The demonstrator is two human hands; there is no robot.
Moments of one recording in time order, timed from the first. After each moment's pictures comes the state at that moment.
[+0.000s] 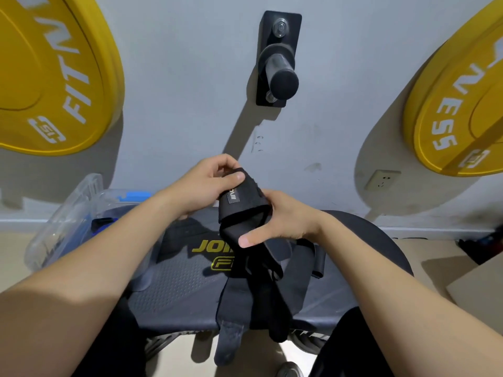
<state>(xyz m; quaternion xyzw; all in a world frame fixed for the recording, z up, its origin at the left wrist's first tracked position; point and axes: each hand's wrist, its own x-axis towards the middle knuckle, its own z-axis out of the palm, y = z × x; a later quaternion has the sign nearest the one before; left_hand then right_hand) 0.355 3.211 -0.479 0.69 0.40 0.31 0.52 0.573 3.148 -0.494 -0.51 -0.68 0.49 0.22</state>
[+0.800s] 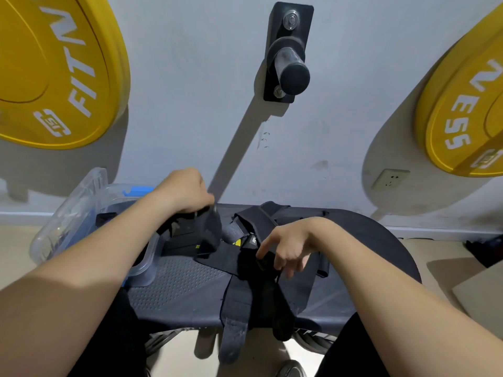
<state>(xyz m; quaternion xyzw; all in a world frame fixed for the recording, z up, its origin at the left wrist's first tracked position) 0.324 3.228 -0.493 0.72 0.65 0.08 0.22 0.569 3.154 -0.520 -0.59 -0.63 0.45 -0.22</state>
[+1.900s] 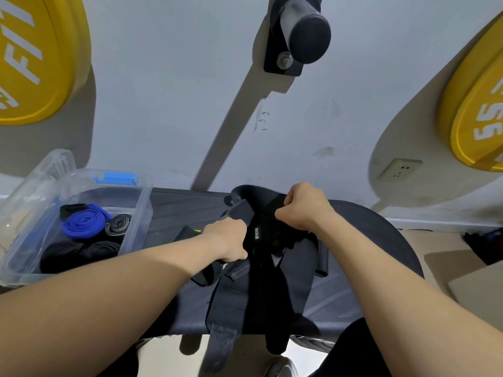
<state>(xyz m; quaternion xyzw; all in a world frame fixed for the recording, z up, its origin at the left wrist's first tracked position) 0.418 3.213 -0.615 0.80 0.52 -0.16 0.25 0.594 3.193 -0.535 -0.80 -0.52 0.29 0.09</state>
